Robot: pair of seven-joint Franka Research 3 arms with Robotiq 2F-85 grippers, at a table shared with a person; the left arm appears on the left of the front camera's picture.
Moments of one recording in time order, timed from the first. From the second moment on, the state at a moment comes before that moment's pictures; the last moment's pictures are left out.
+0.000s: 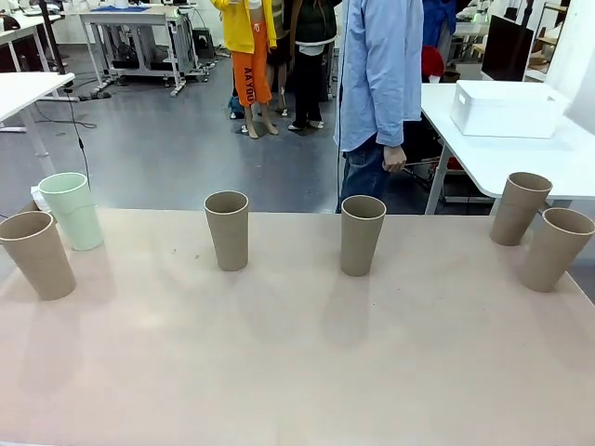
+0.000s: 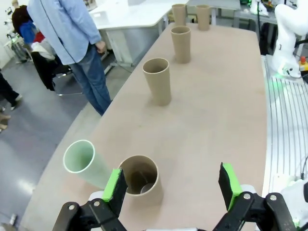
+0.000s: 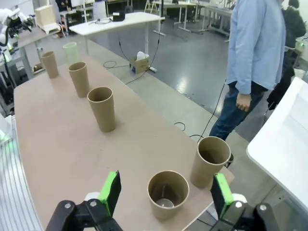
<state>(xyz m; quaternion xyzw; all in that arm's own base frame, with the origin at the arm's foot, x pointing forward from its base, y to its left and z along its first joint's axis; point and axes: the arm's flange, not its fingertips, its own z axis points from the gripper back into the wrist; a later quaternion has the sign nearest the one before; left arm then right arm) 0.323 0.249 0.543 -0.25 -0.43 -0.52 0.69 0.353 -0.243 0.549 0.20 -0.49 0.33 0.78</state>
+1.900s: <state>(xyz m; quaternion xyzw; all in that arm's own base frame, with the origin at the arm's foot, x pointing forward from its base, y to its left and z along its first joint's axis) 0.343 0.256 0.534 -0.28 -0.41 -0.51 0.70 0.359 -0.245 0.532 0.22 -0.47 0.32 0.79</state>
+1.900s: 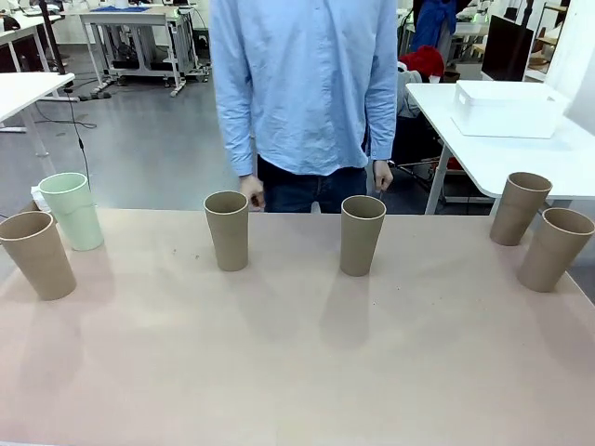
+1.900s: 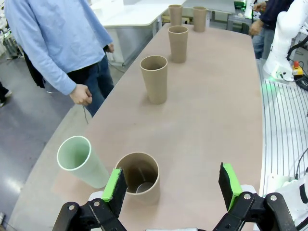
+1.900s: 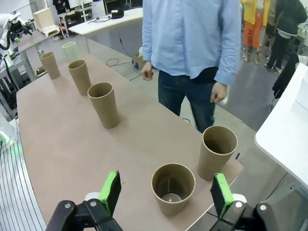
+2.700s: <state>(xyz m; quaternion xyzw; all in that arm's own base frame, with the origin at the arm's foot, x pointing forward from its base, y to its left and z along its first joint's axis) 0.343 0.256 0.534 -0.28 -0.41 -0.51 0.70 0.359 -0.245 0.532 0.22 -0.47 0.32 0.79</state>
